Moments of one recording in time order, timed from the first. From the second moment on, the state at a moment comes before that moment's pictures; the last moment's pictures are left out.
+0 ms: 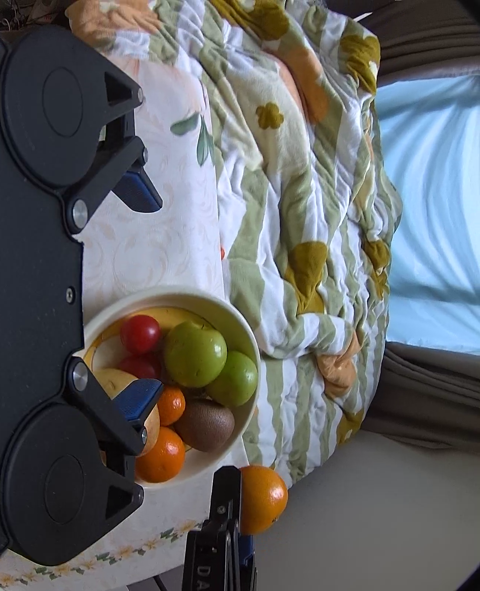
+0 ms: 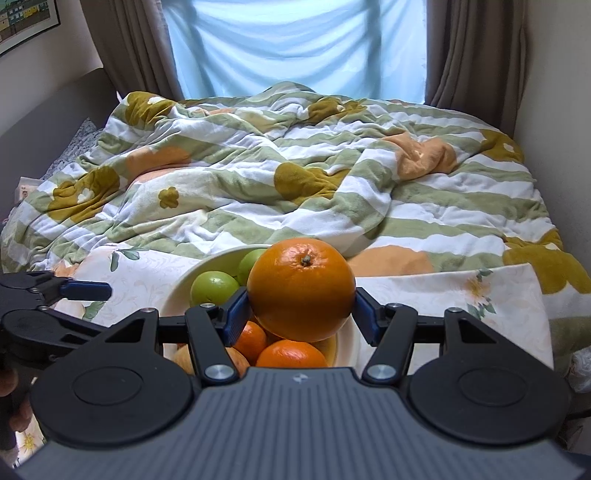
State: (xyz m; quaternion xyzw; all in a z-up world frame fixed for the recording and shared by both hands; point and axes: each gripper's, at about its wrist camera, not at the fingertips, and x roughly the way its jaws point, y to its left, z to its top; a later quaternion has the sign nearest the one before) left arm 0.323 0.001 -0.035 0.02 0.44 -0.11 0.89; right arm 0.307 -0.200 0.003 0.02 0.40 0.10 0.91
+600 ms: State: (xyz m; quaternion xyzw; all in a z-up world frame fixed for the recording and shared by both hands) left arm 0.285 0.028 -0.032 0.04 0.43 -0.06 0.90; right arm 0.334 -0.155 -0.035 -0.02 0.42 0.15 0.90
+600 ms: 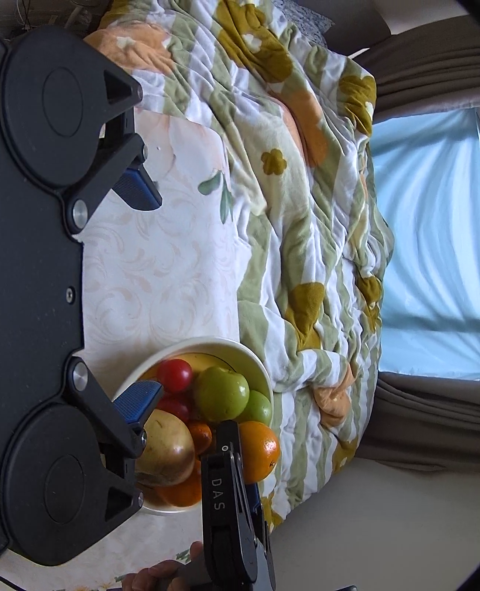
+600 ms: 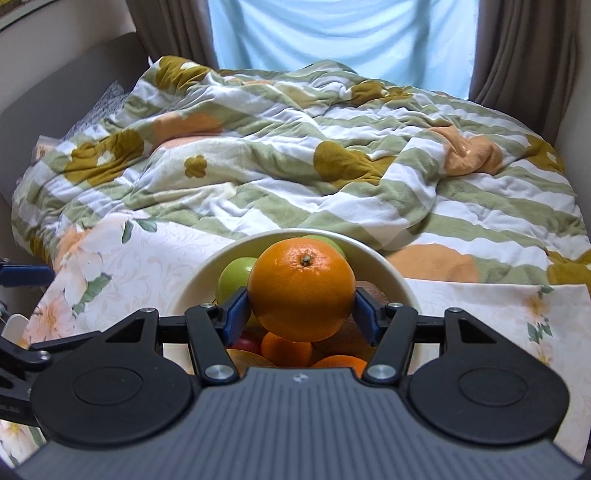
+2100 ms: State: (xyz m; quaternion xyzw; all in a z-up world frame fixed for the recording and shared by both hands) left arm 0.101 -0.005 0.058 0.06 0.32 -0.03 0.94; right arm 0.105 -0.205 0.080 -0.01 0.34 0.05 0.94
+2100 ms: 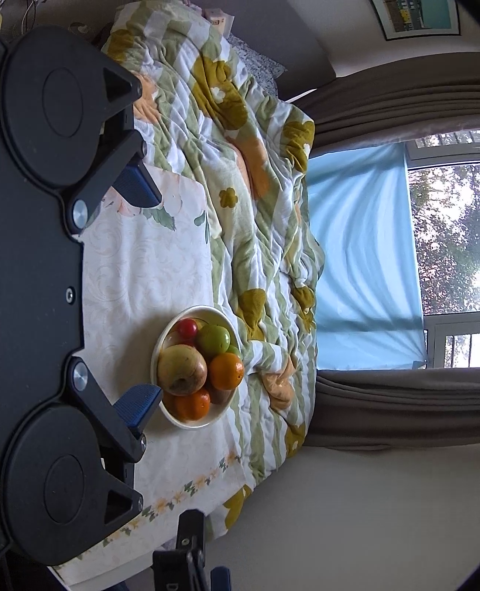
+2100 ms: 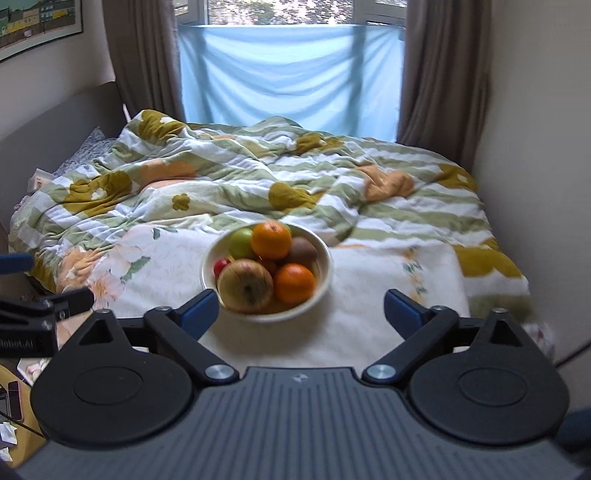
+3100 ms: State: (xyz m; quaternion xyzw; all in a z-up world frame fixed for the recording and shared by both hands) left arm 0.065 -0.005 0.043 0.04 0.33 -0.02 0.94; right arm 0.049 -0.214 0.053 0.00 0.37 -0.01 0.93
